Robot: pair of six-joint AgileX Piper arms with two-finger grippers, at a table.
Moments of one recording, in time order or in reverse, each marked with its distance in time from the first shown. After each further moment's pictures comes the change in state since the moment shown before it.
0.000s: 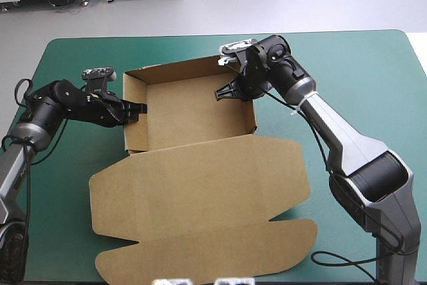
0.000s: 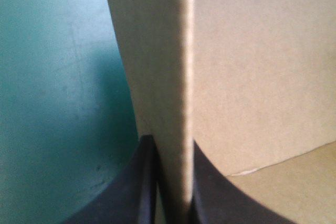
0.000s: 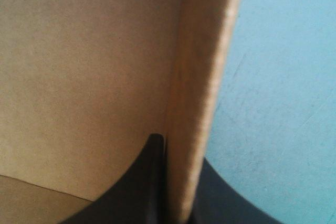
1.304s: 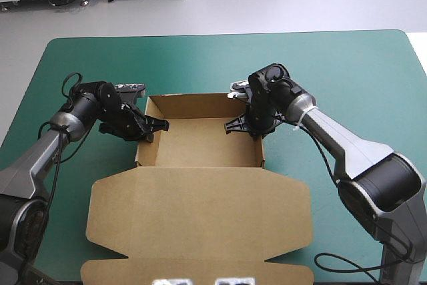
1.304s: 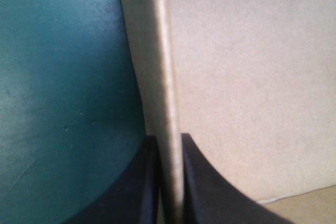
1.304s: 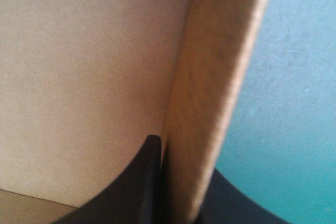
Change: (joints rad) left arm -0.169 0.147 -0.032 0.197 0.118 -0.207; right arm 0.007 -0.065 0.338 0.037 -0.009 0.089
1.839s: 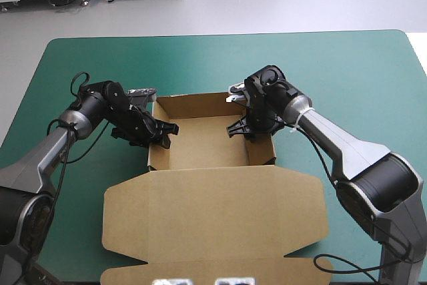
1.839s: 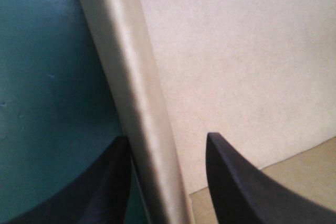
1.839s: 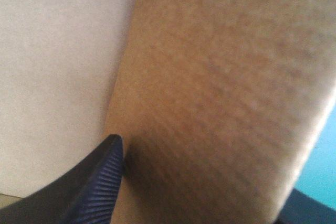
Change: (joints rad) left arm -0.022 0.029 -0.026 -0.091 0.060 0.035; right arm 0.016 0.005 0.000 -0.084 0.012 -0.033
